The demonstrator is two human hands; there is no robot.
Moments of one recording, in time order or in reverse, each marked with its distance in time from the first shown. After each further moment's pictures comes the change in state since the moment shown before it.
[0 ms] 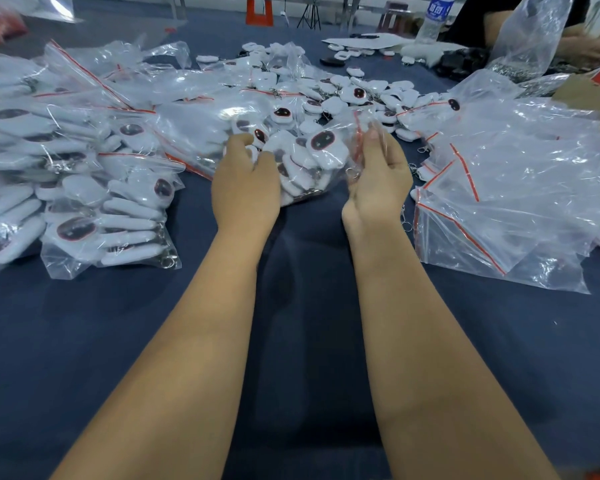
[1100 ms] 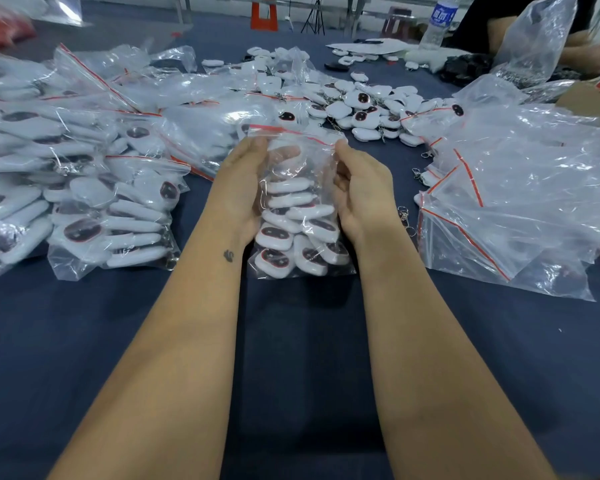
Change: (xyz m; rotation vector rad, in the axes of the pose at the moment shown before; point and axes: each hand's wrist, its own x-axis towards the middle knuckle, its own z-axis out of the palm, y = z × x) left_hand 0.014 0.003 -0.011 -0.857 -0.347 -0.344; right_hand 0.002 0.004 -0.002 -0.245 -0.225 0.253
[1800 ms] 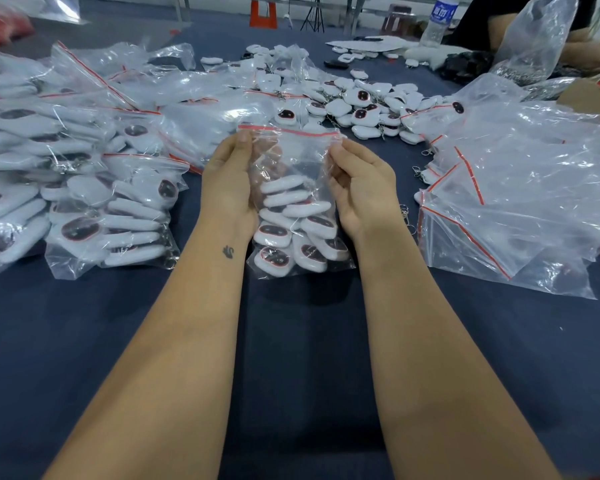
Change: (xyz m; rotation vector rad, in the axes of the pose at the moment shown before) left_hand 0.010 -0.006 -0.005 -0.181 0.159 0.089; right_hand -0.007 -0.002 0.000 0.136 -0.060 -0.044
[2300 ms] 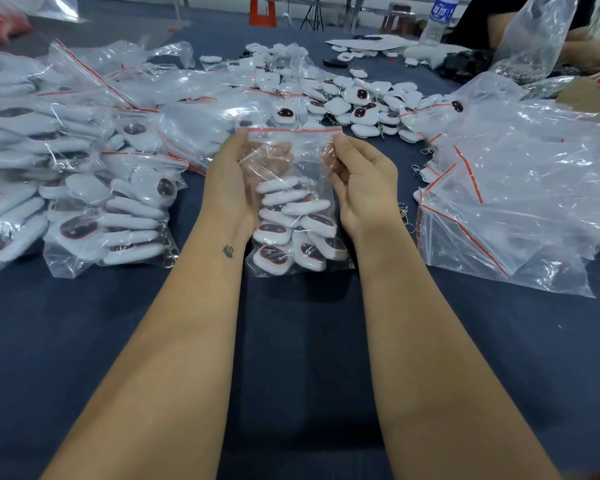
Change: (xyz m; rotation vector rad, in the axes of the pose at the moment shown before) left_hand -0.001 0.002 0.001 0.072 -0.049 -0.219; right_hand -0.001 -0.002 0.001 -0.093 0.035 -0.060
